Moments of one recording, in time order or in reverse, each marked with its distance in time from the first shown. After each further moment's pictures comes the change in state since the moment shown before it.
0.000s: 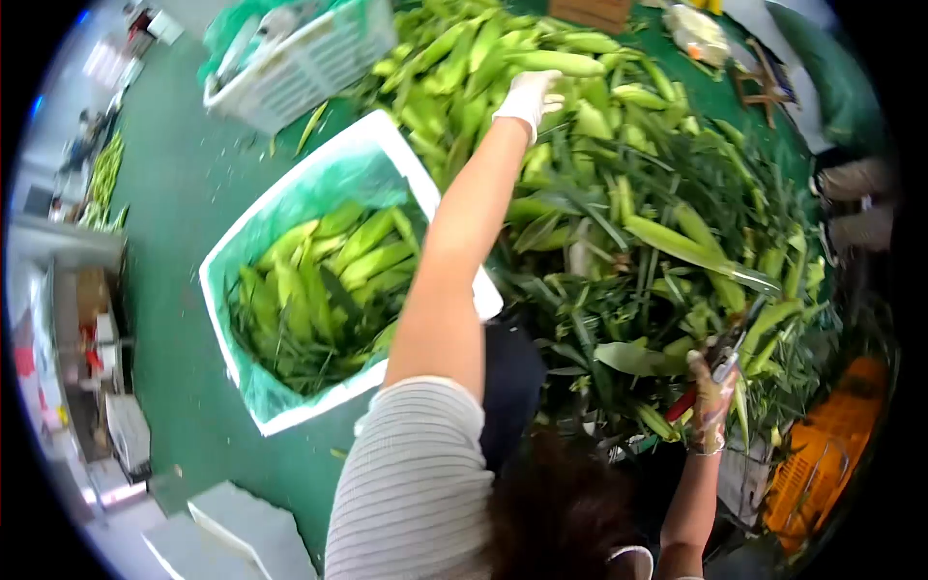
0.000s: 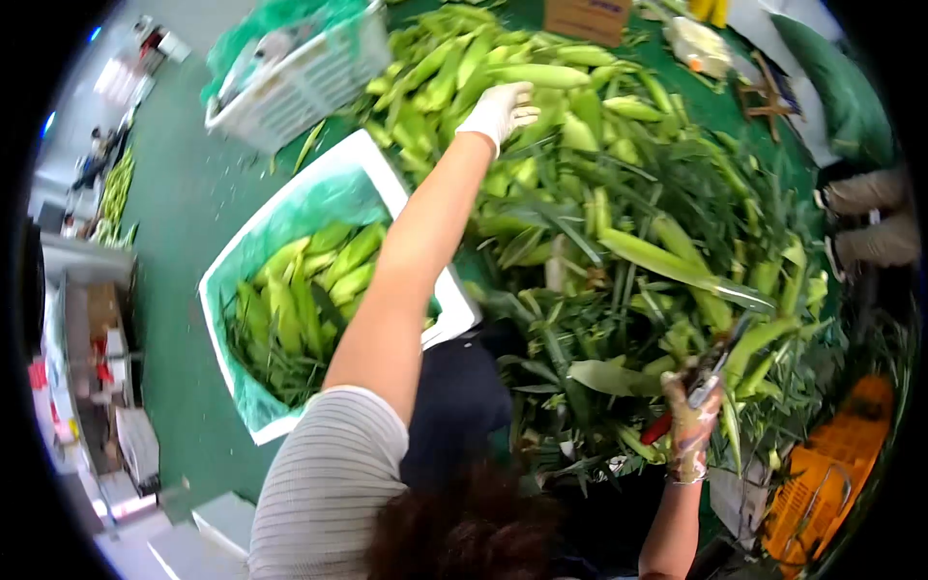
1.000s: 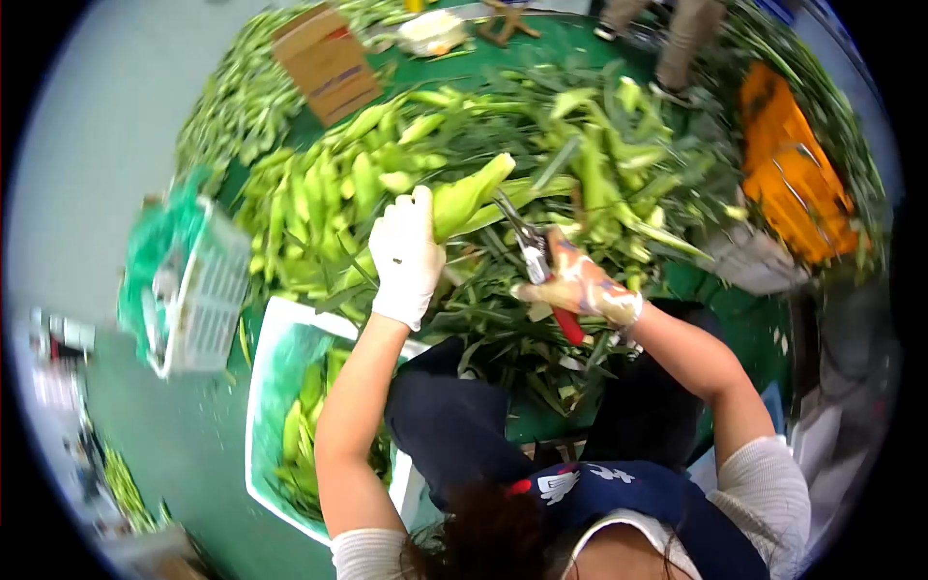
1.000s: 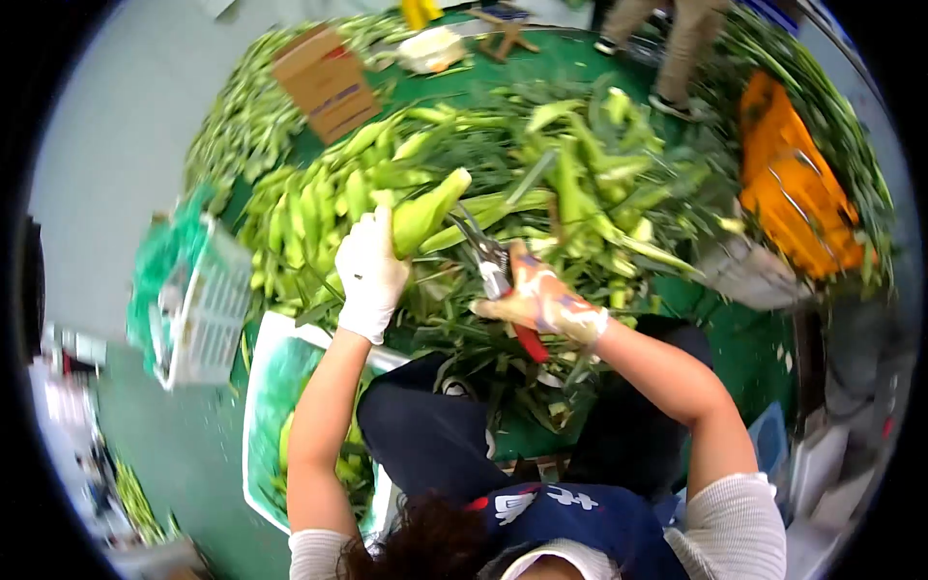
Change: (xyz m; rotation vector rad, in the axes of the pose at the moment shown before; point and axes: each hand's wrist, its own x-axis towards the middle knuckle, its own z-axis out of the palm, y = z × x) left_hand -0.266 0.022 0.091 1.550 -0.240 1.310; right_hand -0.045 -0.088 0.021 -0.369 -0.239 -0.067
